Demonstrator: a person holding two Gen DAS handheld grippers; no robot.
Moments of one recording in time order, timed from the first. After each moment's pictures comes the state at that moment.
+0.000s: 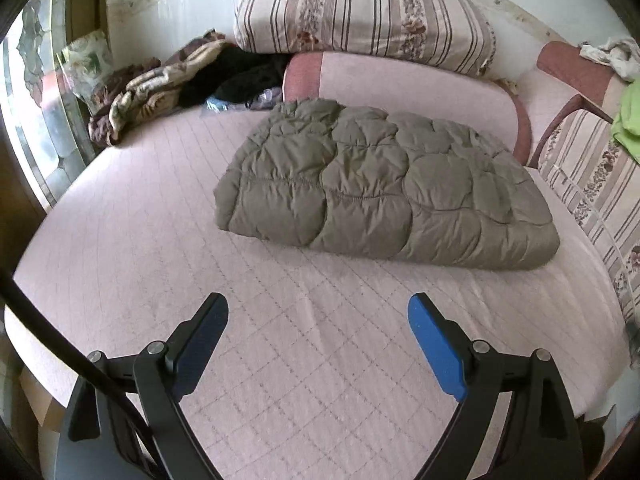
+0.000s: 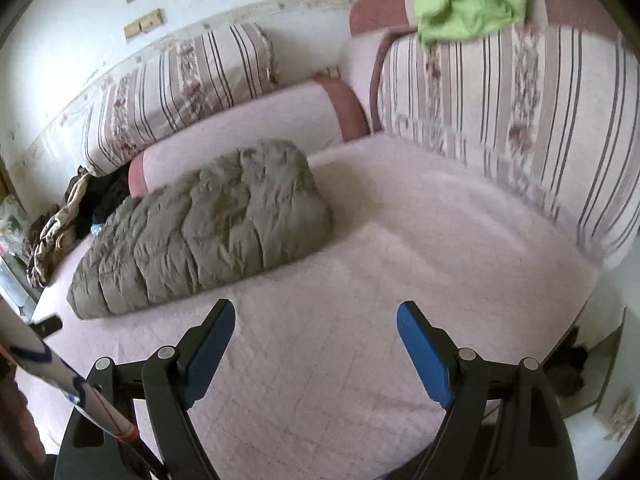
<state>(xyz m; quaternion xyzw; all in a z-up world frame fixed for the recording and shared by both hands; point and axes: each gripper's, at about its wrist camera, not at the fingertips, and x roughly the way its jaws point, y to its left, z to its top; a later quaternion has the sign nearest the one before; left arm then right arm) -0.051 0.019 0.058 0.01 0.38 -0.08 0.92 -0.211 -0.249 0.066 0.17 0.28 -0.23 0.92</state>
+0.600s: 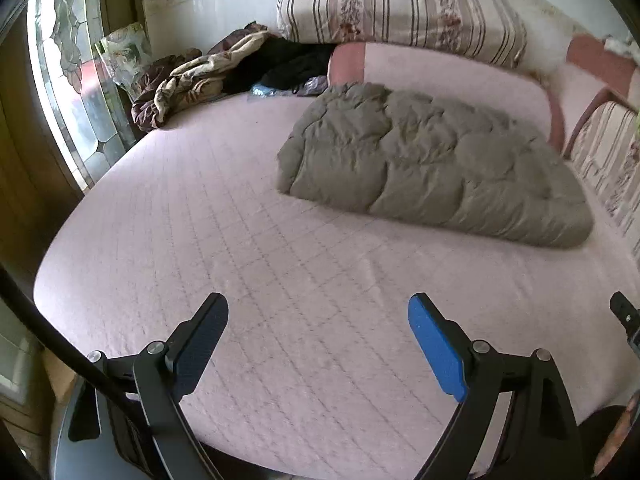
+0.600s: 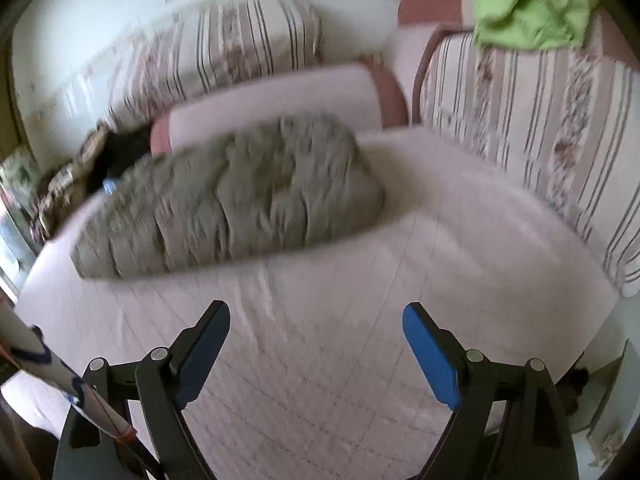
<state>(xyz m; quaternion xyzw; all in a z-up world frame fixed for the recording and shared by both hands) -0.074 0.053 0.034 0.03 0.40 -0.01 0.92 -0.165 -0.209 0.030 0.13 0.34 -0.19 0.91</state>
